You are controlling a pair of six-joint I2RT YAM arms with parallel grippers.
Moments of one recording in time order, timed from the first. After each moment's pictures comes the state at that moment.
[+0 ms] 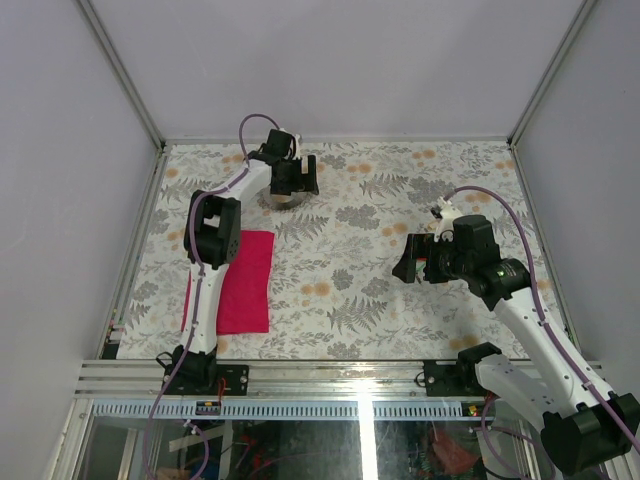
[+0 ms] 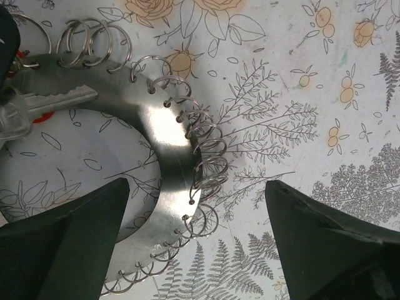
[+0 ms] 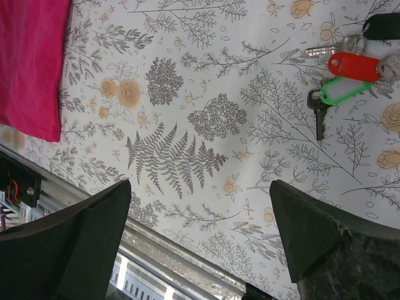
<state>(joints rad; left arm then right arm) -0.25 2.39 1.98 -0.51 0.25 -0.29 0.32 0.88 0.78 -0.68 -0.30 0.33</state>
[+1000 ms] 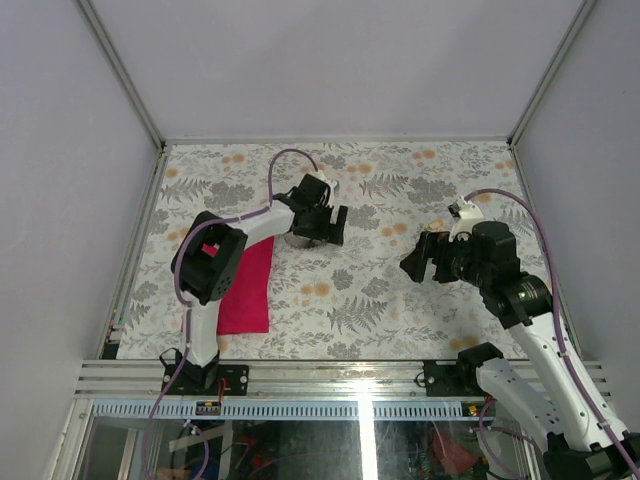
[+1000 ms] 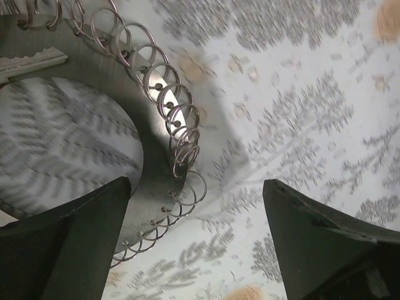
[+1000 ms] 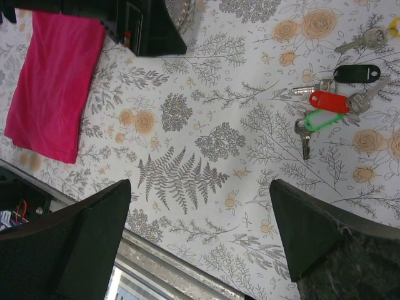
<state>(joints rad) -0.52 2.04 1.41 -0.34 0.19 -0.29 0.32 0.73 0.82 -0.69 -0.25 0.33</state>
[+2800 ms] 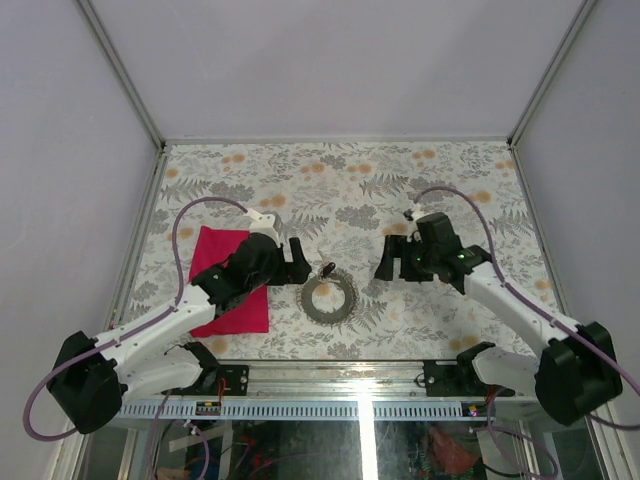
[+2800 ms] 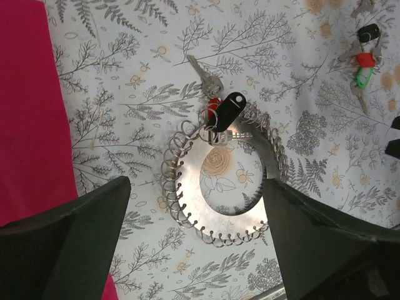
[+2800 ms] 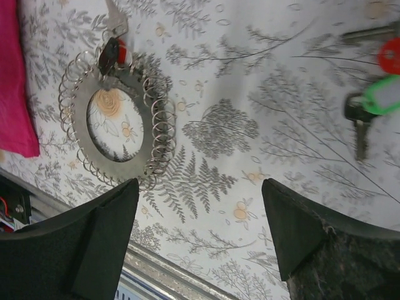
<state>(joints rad) -0.72 1.05 0.65 -0.25 -0.14 -0.63 0.41 1.11 0.72 -0.49 -0.23 0.45</state>
